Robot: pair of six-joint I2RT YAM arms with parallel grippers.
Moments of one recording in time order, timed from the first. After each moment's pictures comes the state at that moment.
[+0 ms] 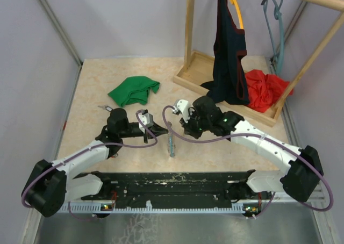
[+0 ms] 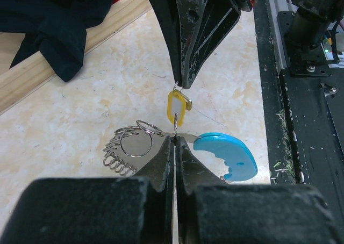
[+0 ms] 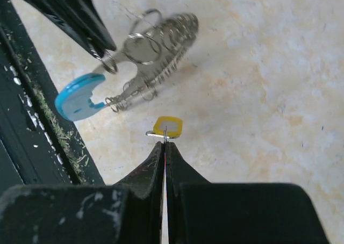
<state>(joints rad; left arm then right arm) -0.56 1.12 0.47 0.49 0.87 0.21 0.79 1.24 0.99 -0.52 -0.28 -0.26</state>
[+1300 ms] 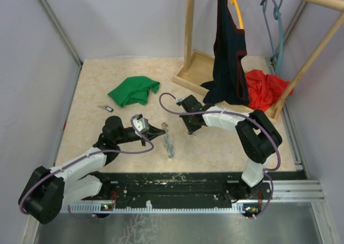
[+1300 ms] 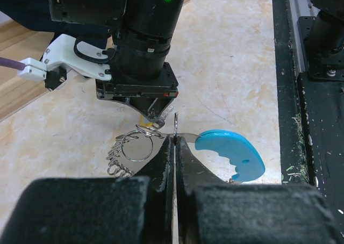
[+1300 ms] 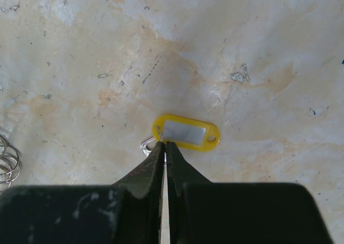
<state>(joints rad) -0.55 1.05 0.35 0.62 0.78 0.17 0.68 1.75 1.07 -0.43 0.05 0.13</state>
